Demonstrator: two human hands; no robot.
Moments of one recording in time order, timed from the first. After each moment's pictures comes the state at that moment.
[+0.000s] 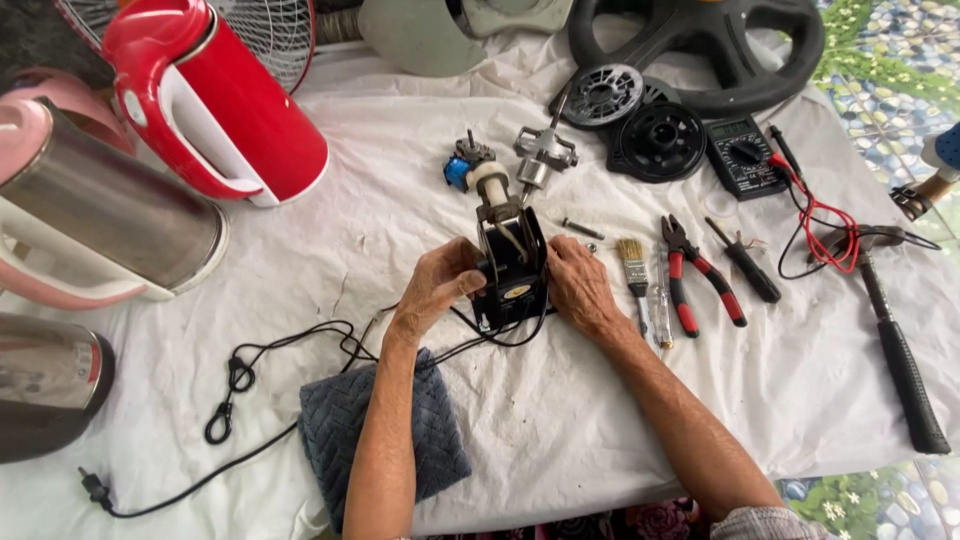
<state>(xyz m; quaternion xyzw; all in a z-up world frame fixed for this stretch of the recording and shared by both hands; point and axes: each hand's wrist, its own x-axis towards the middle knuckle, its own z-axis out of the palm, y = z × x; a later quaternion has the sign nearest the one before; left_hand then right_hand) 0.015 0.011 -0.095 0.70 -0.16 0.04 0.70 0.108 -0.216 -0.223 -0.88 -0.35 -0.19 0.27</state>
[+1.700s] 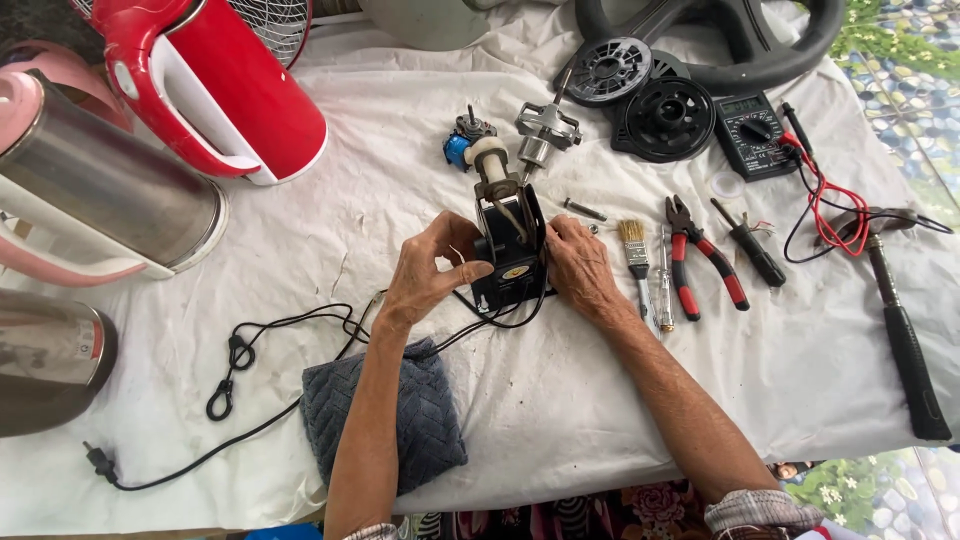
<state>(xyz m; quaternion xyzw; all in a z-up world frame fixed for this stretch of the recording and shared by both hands) 0.005 0.016 -0.097 0.81 -0.15 0.12 0.55 0.099 -0.215 -0.219 -0.88 -0.34 -0.21 0.25</state>
